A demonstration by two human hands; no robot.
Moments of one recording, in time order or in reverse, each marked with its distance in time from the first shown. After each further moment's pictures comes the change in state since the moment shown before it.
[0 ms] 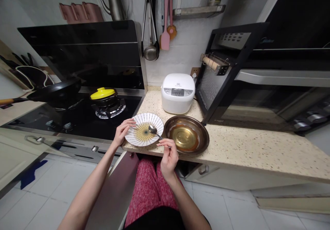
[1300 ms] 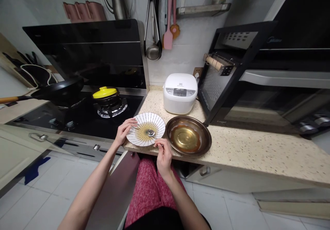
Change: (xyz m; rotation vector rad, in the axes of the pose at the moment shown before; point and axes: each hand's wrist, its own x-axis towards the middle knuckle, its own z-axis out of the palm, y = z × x) left_hand -0.001 -0.002 0.000 0.004 0.002 0.004; right_hand -0.005 0.011 0.015 -0.077 -0.147 -0.002
